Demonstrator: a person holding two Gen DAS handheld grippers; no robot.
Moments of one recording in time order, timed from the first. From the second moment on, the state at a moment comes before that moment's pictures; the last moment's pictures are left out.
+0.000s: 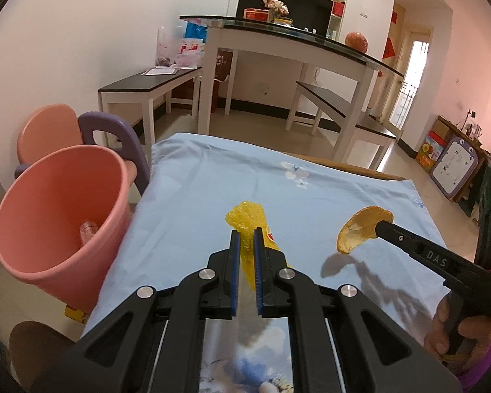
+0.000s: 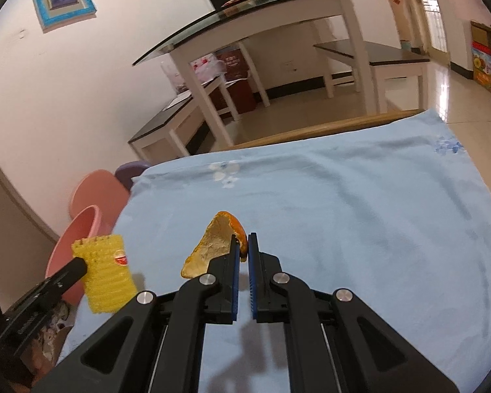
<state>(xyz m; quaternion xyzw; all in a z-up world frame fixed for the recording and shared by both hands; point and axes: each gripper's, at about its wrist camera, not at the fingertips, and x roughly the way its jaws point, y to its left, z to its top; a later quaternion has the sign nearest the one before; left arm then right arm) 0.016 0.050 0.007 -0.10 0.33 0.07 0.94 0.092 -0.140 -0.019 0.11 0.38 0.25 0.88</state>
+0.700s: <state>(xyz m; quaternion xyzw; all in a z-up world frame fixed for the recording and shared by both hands) -0.025 0.116 0.020 -0.14 0.29 0.14 0.94 0.060 -0.021 0.022 0.03 0.36 0.35 0.86</state>
